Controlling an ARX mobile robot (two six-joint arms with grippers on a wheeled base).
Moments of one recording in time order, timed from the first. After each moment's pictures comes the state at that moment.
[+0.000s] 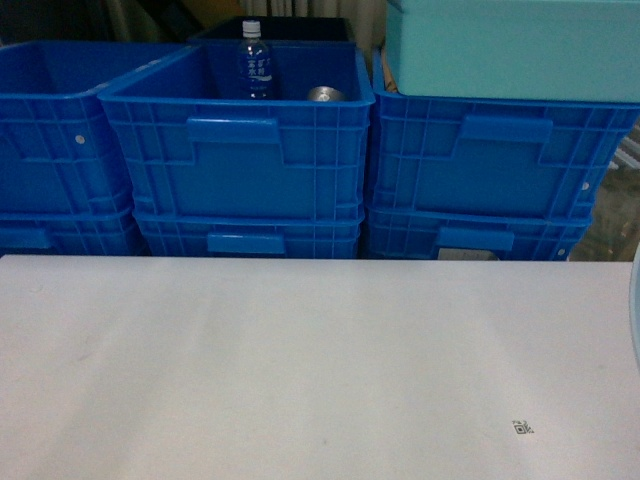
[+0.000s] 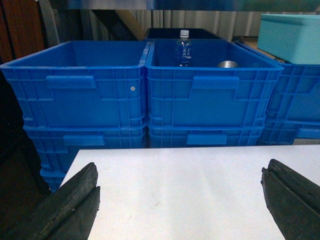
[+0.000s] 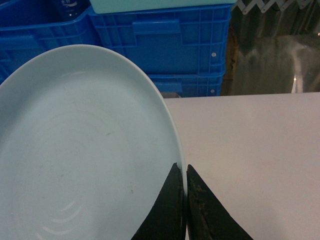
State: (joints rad) left arm 0.00 0.01 0.01 0.00 0.00 0.00; right arm -0.37 0.47 0.27 -0.11 -0.48 -0.03
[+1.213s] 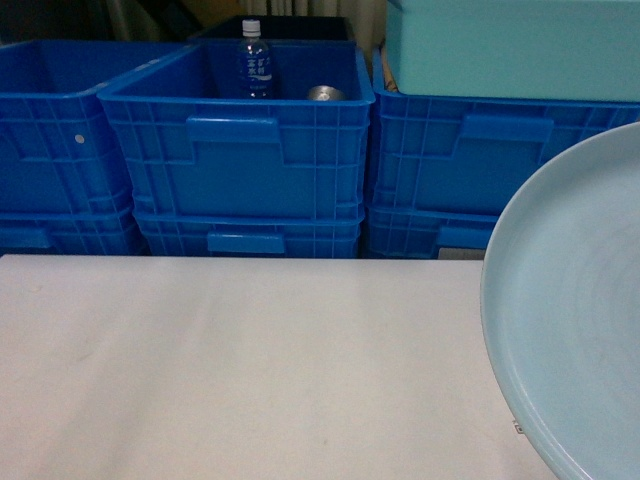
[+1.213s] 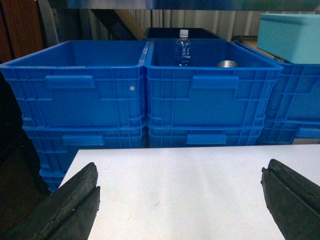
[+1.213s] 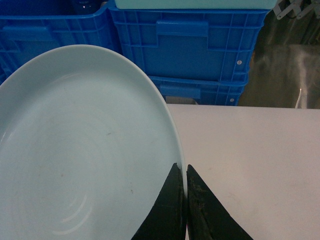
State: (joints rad) left arm 0.00 0.01 0.01 0.00 0.00 0.00; right arm 0.02 0.65 0.27 0.11 -0.14 0.04
